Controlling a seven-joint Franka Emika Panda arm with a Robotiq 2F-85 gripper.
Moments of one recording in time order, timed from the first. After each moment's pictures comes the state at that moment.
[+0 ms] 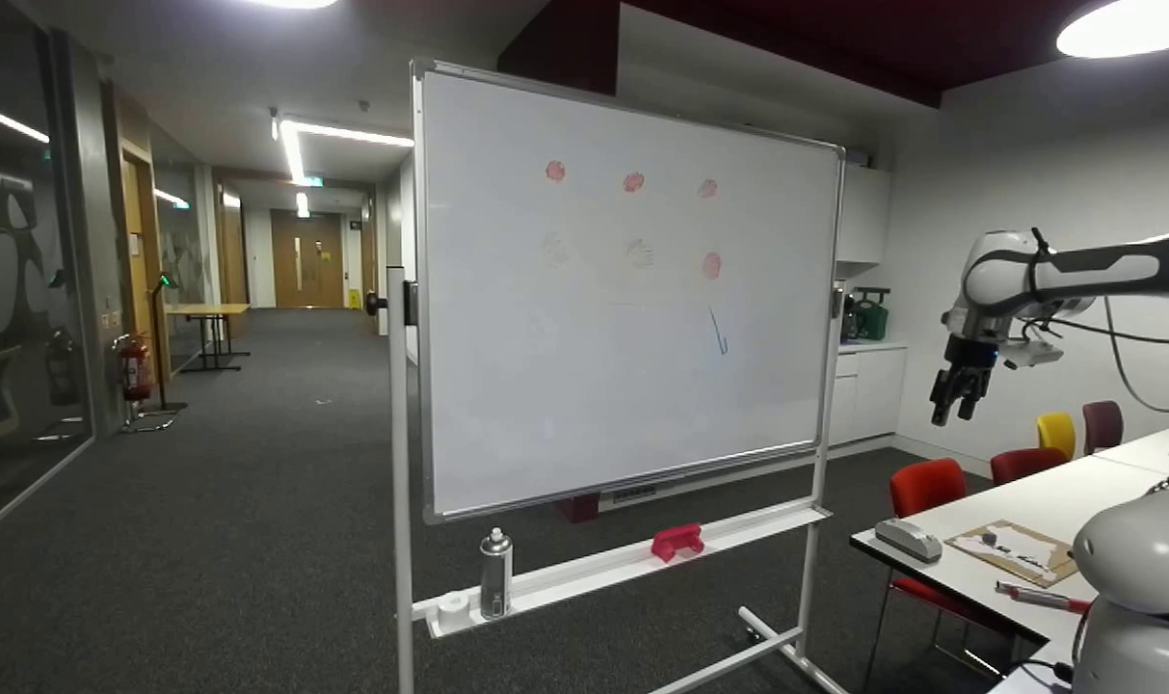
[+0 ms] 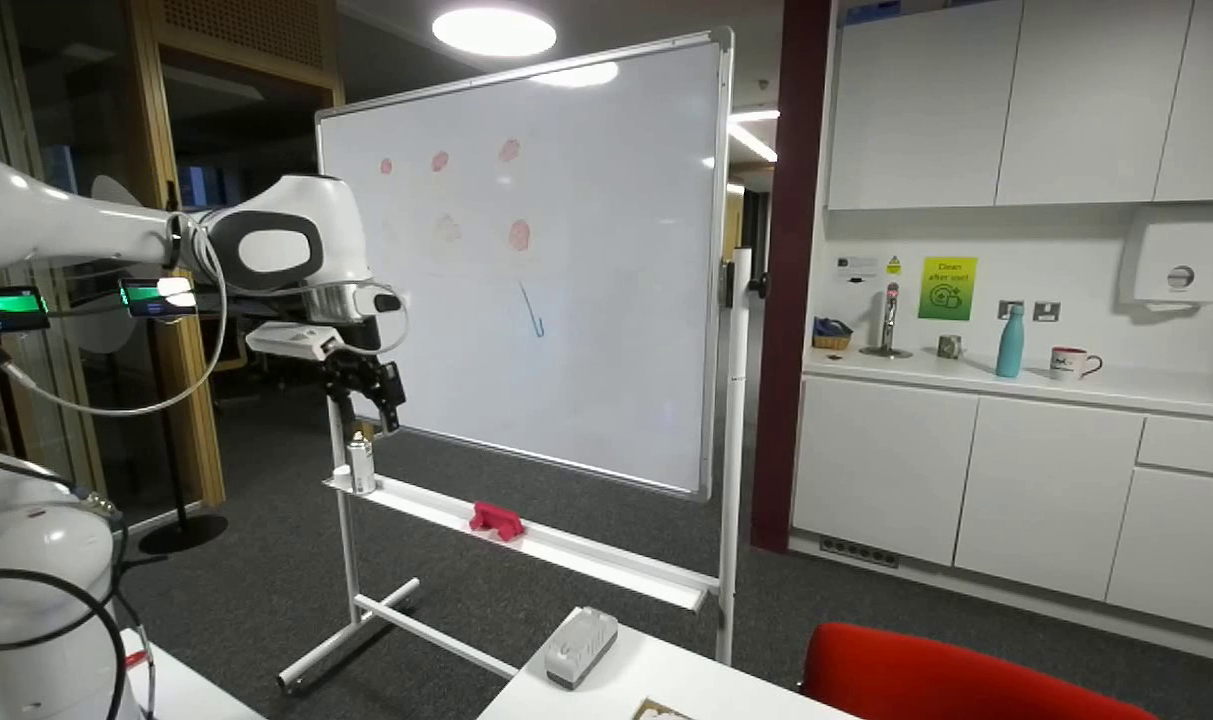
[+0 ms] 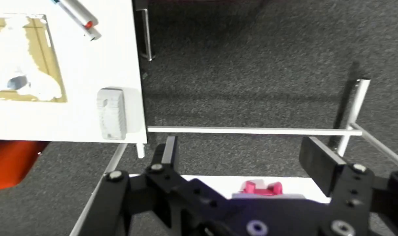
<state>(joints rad) -0.10 -0.80 -0.33 -2.52 -0.22 1.89 -0.29</state>
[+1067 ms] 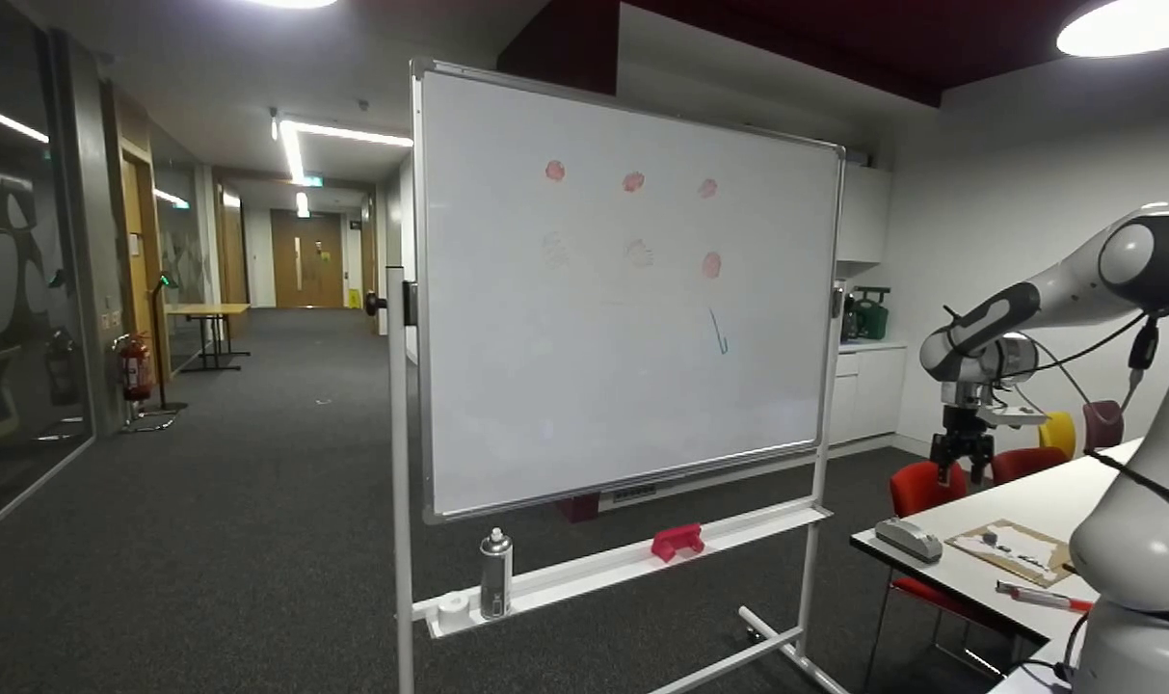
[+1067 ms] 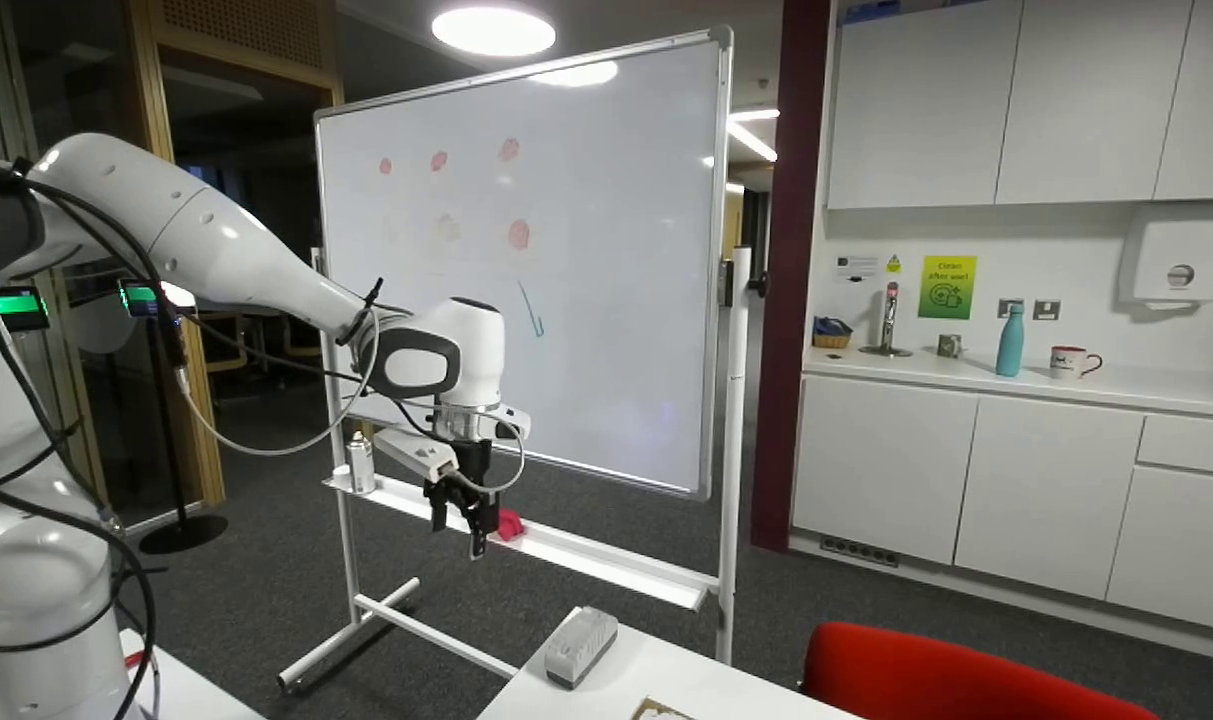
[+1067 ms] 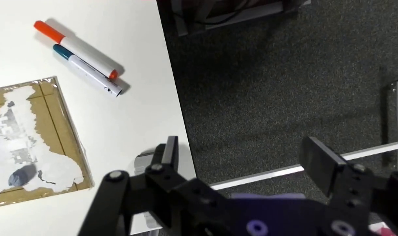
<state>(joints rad) -0.15 -0.16 -0.56 -2.36 -0.11 2.11 -0.41</state>
